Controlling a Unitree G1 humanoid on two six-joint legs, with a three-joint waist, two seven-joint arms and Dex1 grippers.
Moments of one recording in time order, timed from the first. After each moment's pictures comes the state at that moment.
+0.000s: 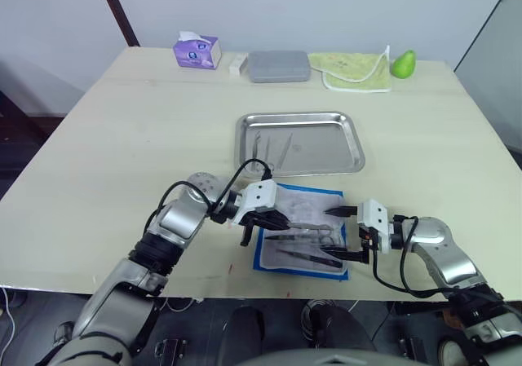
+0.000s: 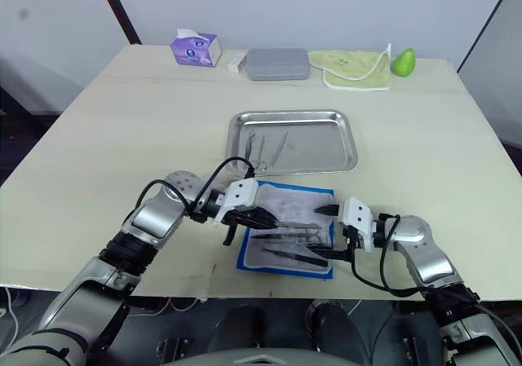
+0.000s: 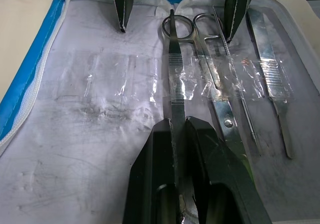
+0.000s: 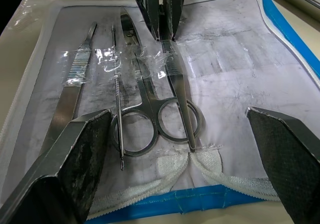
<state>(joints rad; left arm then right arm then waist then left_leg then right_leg) -0.55 0.59 -0.40 0.16 -0.08 0.22 -1.35 -0.21 -0.53 0.28 0.14 0.23 -0.02 1.11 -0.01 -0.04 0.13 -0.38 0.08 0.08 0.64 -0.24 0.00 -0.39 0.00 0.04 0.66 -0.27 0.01</state>
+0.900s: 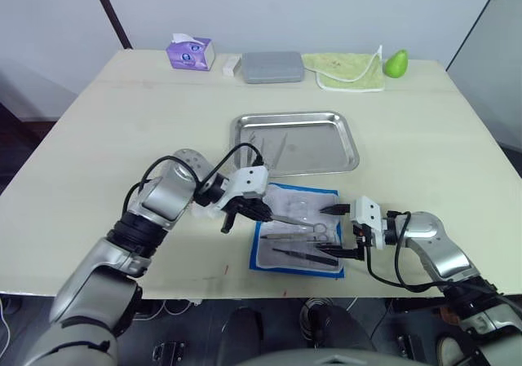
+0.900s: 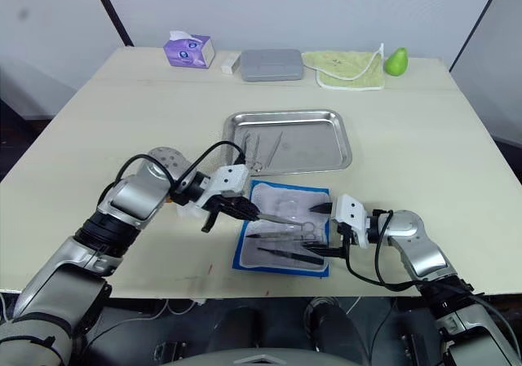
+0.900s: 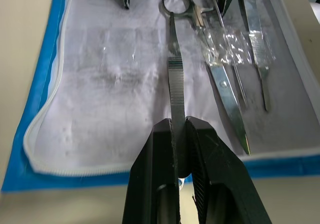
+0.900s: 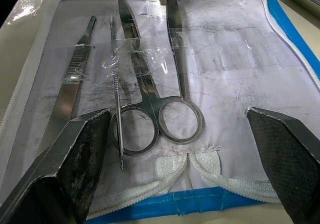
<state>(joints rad) -0.66 0.73 -0.41 0.11 -0.07 0.36 -1.47 -0.26 -0.53 0.32 0.17 0.22 -0.01 1.11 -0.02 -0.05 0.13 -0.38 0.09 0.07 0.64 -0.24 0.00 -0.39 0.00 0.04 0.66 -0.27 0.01</state>
